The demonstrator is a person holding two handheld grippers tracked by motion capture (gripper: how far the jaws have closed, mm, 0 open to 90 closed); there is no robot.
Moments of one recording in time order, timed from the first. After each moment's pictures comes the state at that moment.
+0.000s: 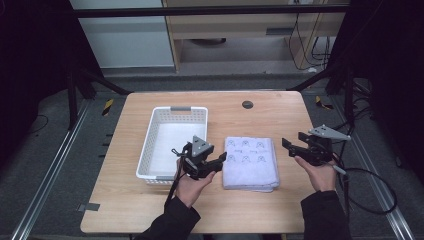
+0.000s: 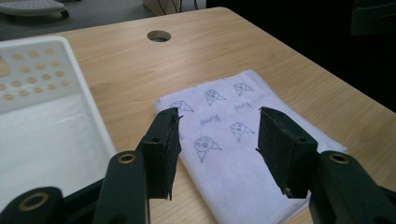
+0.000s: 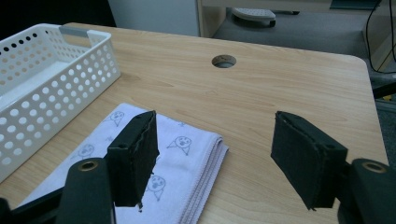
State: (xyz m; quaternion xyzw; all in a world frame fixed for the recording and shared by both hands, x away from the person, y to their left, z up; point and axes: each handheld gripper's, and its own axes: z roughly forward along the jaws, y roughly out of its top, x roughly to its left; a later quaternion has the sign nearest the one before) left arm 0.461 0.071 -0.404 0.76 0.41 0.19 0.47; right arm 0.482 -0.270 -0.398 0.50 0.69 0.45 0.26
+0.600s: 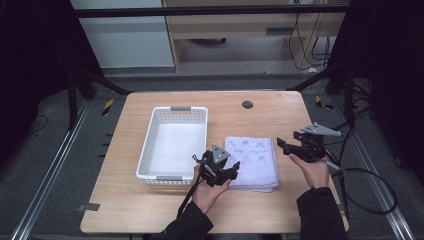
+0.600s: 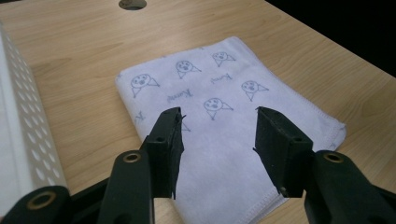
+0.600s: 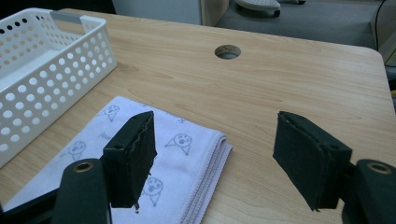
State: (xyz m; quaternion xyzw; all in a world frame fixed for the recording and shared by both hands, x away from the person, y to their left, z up) left arm 0.456 0.030 -0.433 0.79 0.40 0.18 0.43; right arm 0.499 -0.262 -0.408 0.50 0.71 0.44 0.25
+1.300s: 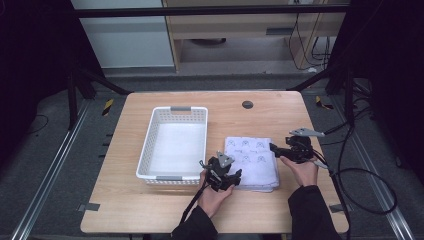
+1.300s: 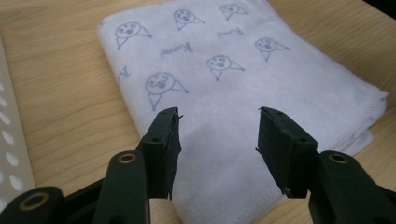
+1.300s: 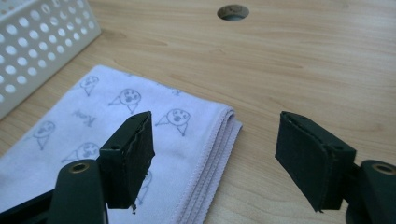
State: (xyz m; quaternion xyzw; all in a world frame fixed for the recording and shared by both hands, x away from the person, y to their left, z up) left arm 0.461 0.020 -0.470 0.80 0.43 0.16 0.40; right arm 0.523 -0.250 -0.451 0.51 0.72 0.41 0.22
